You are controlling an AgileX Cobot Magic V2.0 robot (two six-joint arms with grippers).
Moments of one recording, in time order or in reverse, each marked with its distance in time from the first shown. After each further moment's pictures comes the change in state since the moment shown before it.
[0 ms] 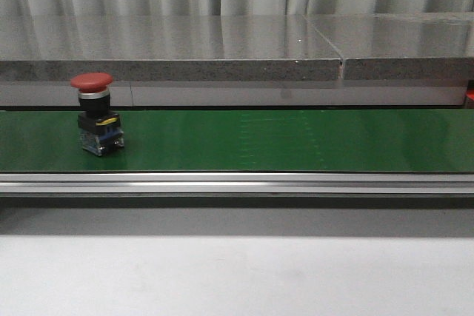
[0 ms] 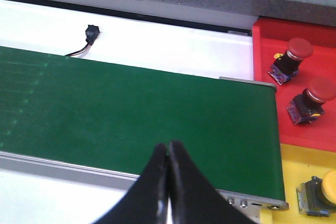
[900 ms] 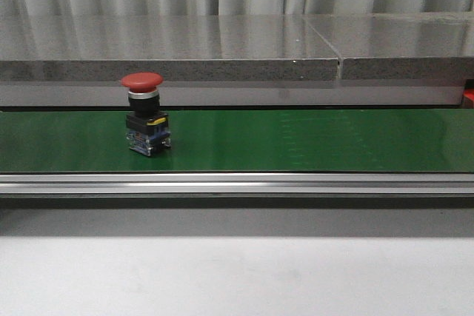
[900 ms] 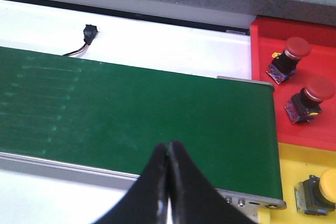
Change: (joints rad) left arm -0.205 0.036 0.226 -0.023 -0.084 0.024; right arm 0.000 0.000 0.000 0.000 0.000 0.000
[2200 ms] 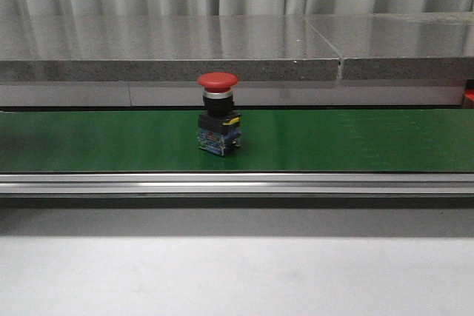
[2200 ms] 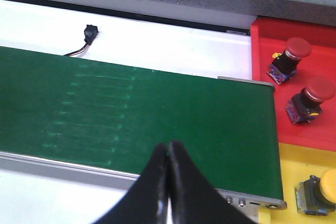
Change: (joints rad) left arm -0.164 -0.169 -0.095 -0.019 -0.046 0.077; right arm 0.000 0.000 0.000 0.000 0.000 0.000
